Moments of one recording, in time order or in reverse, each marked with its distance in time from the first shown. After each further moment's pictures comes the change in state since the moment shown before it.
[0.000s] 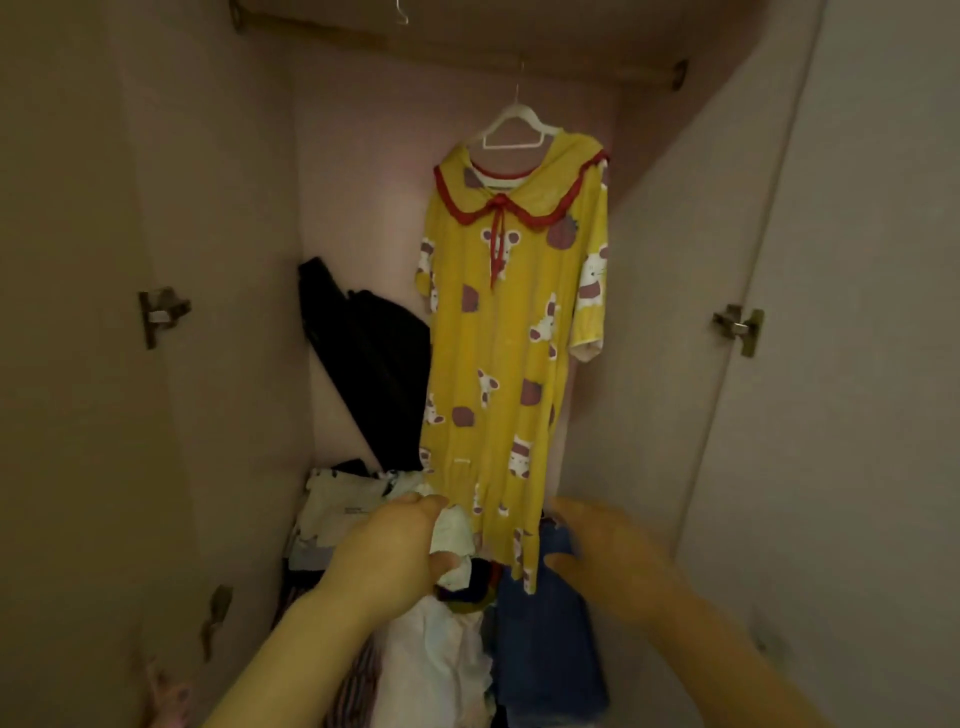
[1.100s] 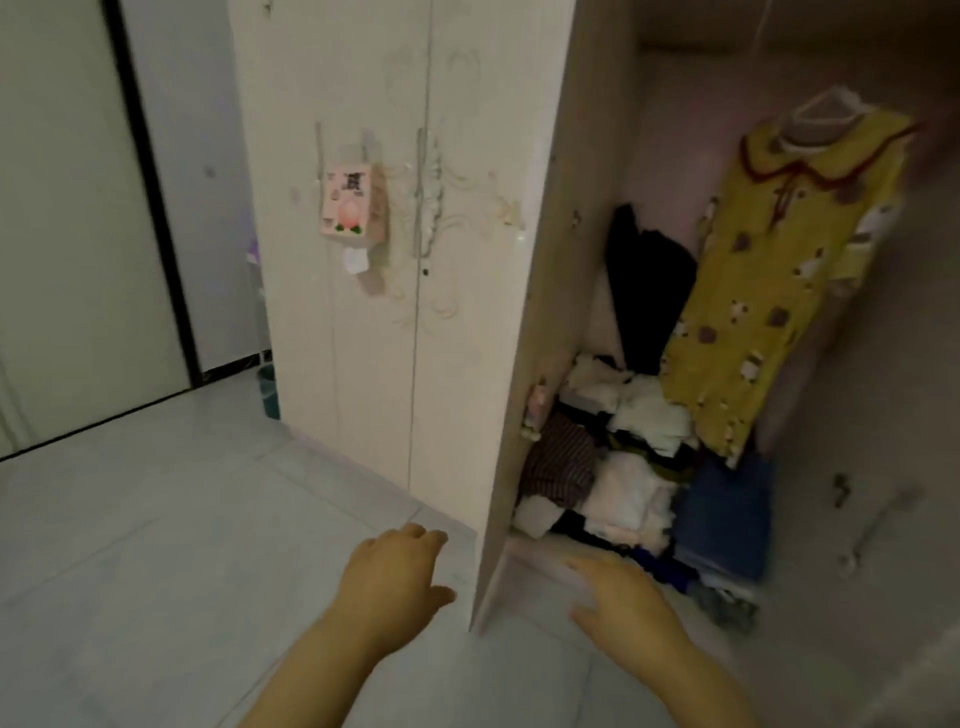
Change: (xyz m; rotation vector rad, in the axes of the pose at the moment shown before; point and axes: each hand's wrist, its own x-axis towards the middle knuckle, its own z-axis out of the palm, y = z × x) left_hand -0.631 0.135 -0.021 0.107 -0.068 -0.666; right_hand -0.464 -0.226 0.075 0.002 -0.469 -0.316
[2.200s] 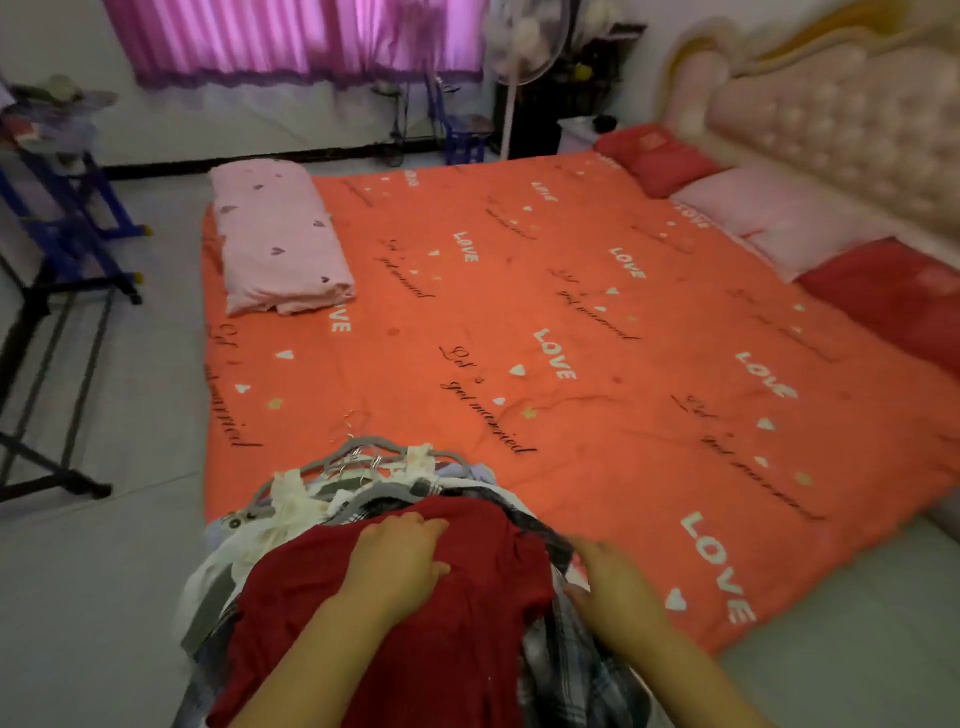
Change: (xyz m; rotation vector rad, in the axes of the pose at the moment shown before) left_hand -0.817 -0.315 0.103 -0.377 0.244 -2.176; right_hand -0.362 -0.819 0.454 -0.423 -0.799 -1.924
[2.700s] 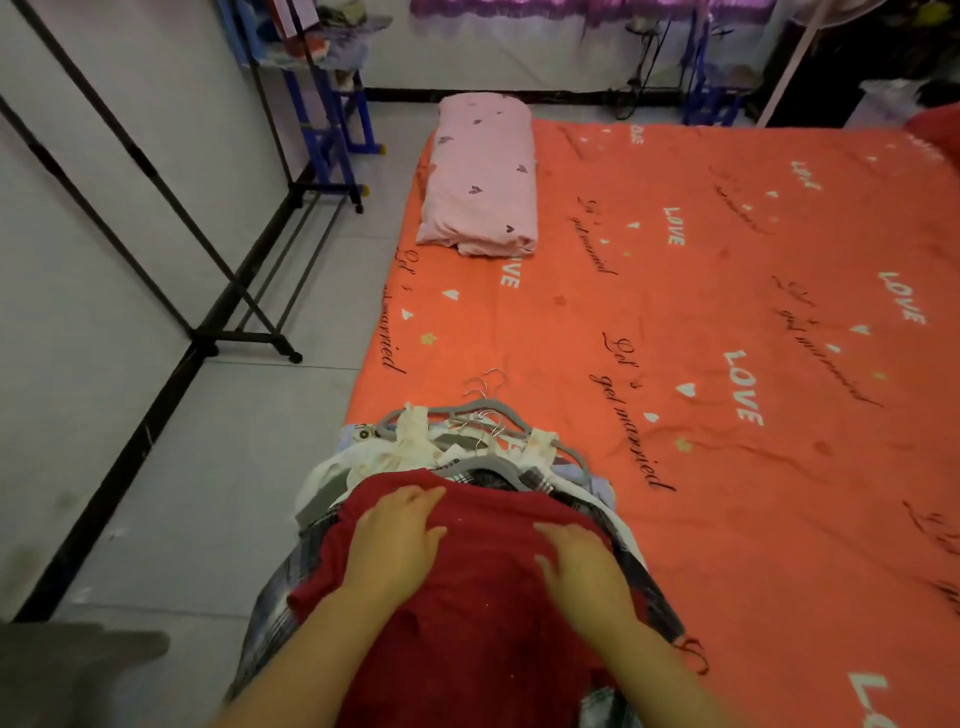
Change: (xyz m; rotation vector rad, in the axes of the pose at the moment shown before) left_hand -0.006 -0.064 0.044 -0.348 0.267 -0.553; right_hand 0.115 -0.077 0.056 -0.029 -0.145 -0.488
